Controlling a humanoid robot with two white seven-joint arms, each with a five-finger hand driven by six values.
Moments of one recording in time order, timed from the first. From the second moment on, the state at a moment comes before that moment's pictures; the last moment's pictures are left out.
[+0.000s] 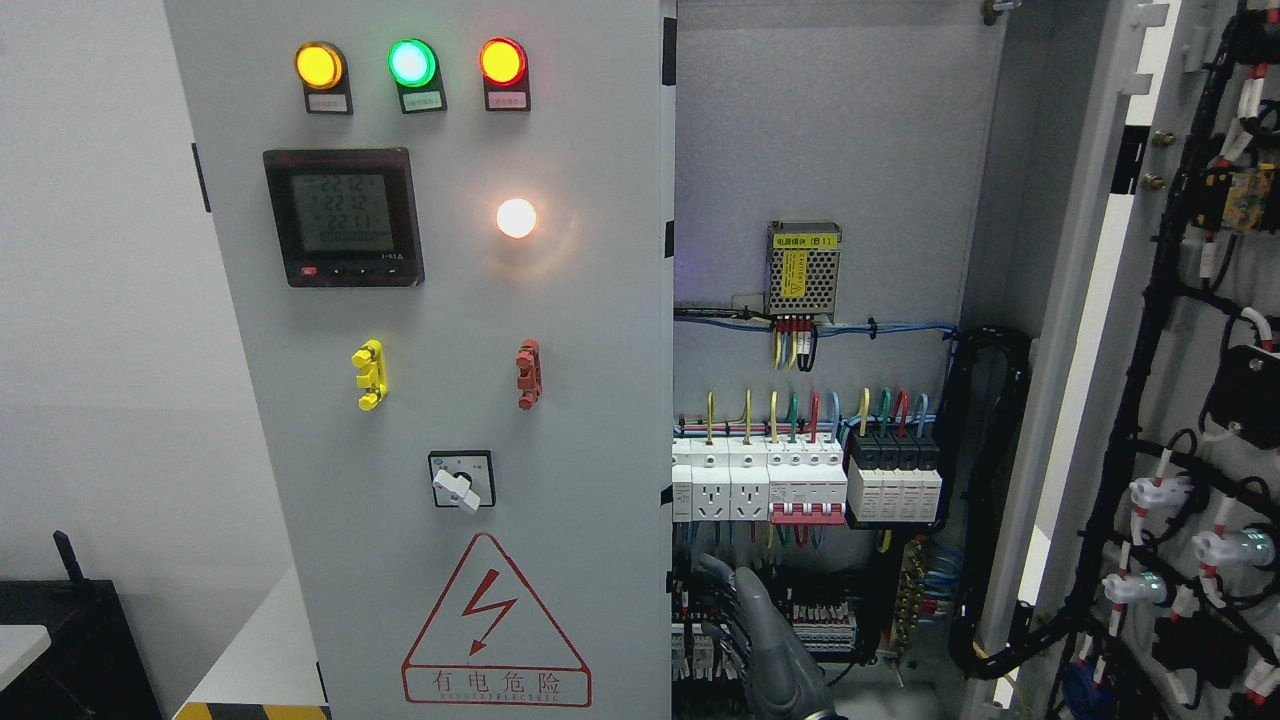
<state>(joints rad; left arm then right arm) 0.07 -0.04 0.00 -0.07 0.00 -0.11 -0.18 -0.45 -0.07 0.41 -1.52 -0.45 0.19 -0.03</state>
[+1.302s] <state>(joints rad) 0.07 -0.04 0.00 -0.06 0.00 -0.11 -0.18 -0.50 -0.08 0.45 -1.49 -0.45 0.19 0.00</state>
